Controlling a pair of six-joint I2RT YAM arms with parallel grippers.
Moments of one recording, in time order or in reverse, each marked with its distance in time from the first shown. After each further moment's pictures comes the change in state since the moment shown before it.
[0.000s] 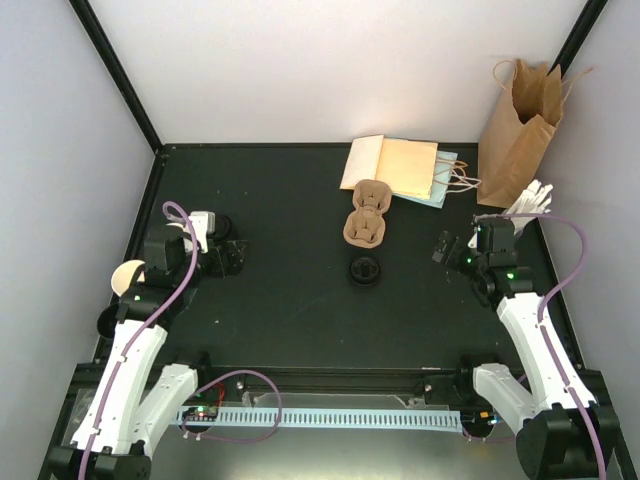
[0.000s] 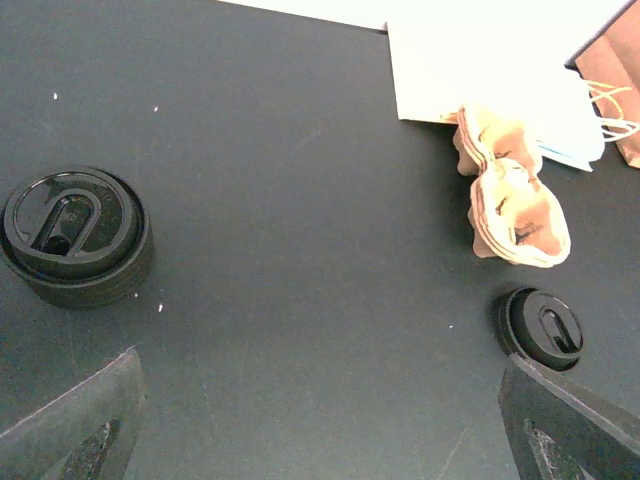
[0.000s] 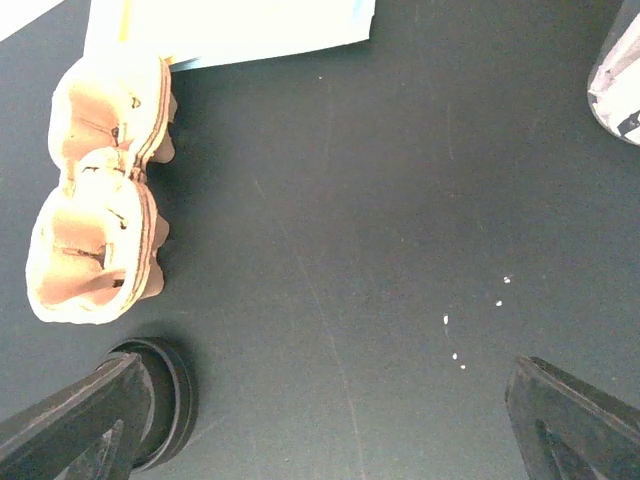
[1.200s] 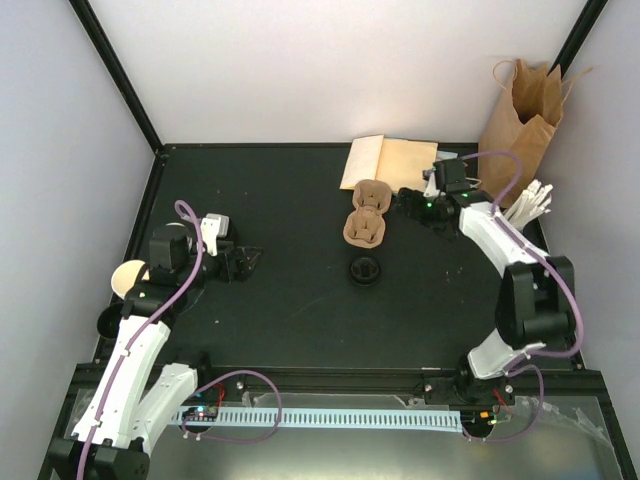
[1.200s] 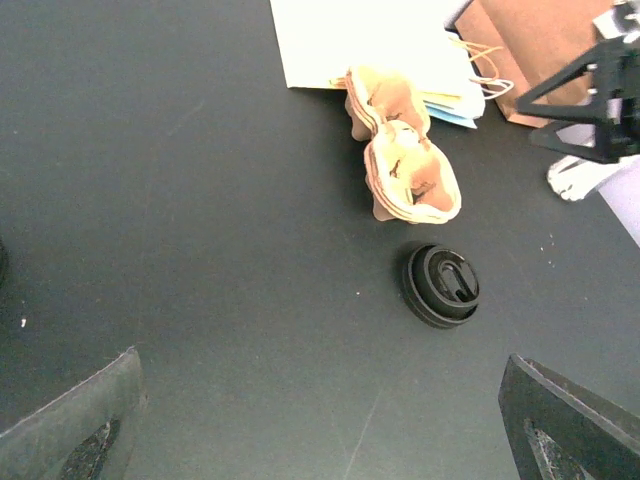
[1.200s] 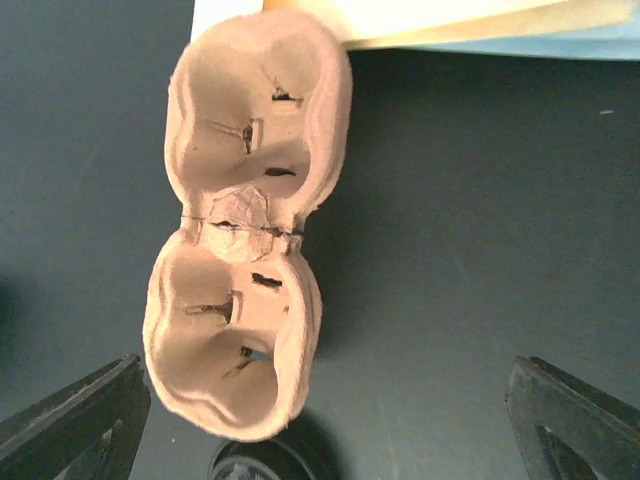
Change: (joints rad) left arm -0.011 0.024 -0.034 0.053 0.223 0.030; right arm 0.096 0.655 0.449 0.084 -0.201 0.000
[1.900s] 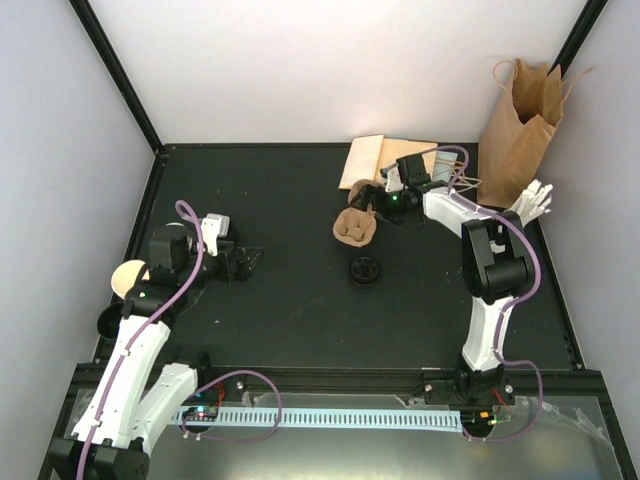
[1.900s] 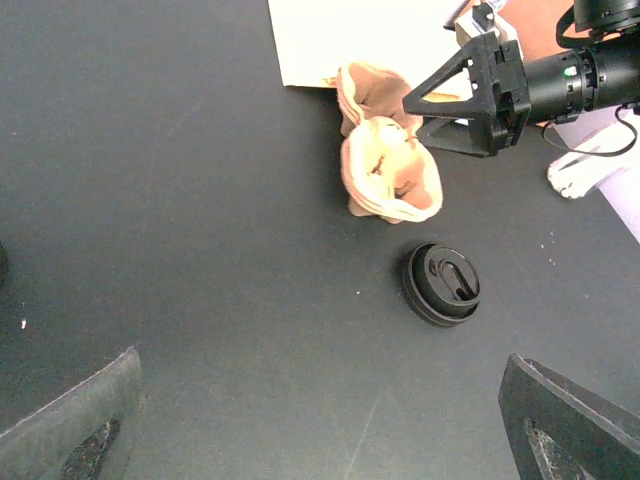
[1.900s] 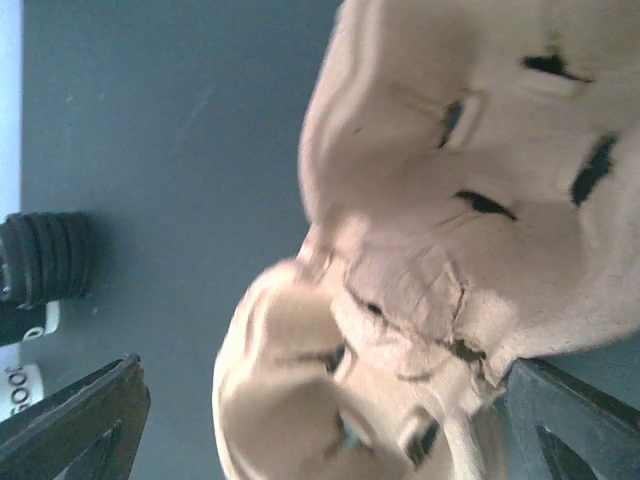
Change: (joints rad) left arm -0.006 0.000 0.000 0.000 0.002 0.006; right arm 0.108 0.415 0.215 0.161 -0.249 0.027
